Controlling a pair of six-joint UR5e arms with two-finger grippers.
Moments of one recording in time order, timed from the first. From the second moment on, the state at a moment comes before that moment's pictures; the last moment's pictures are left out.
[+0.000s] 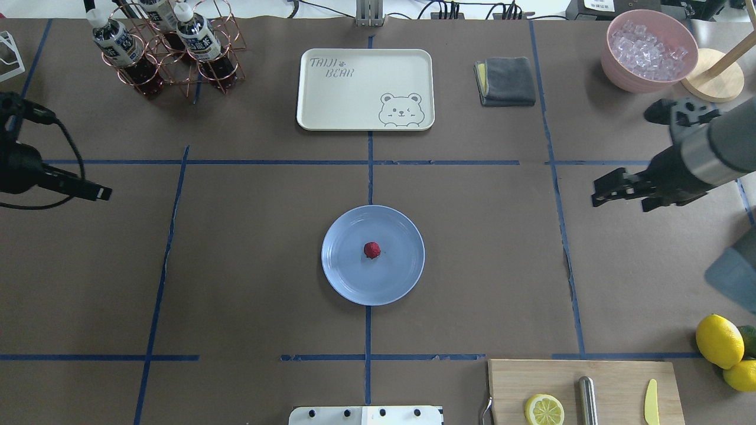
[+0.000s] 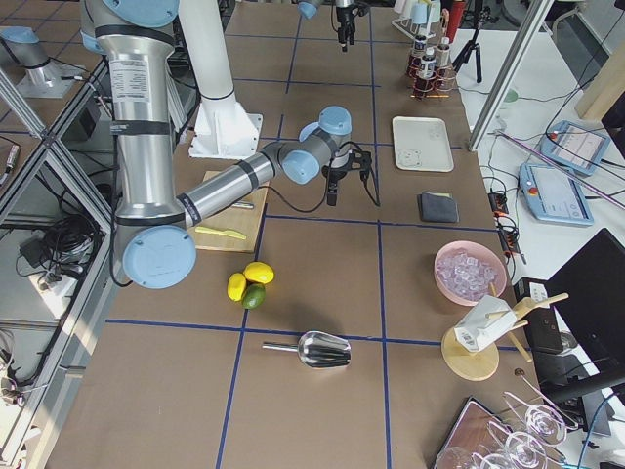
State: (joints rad) left arm -1.03 -1.53 -1.84 -2.18 -2.18 -0.52; right arm 0.99 -1.59 2.00 -1.35 2.25 0.86
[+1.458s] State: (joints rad) left arm -1.49 -1.49 -1.83 -1.59 -2.38 0.09; right arm 1.50 -1.75 1.86 -1.64 2.43 0.06
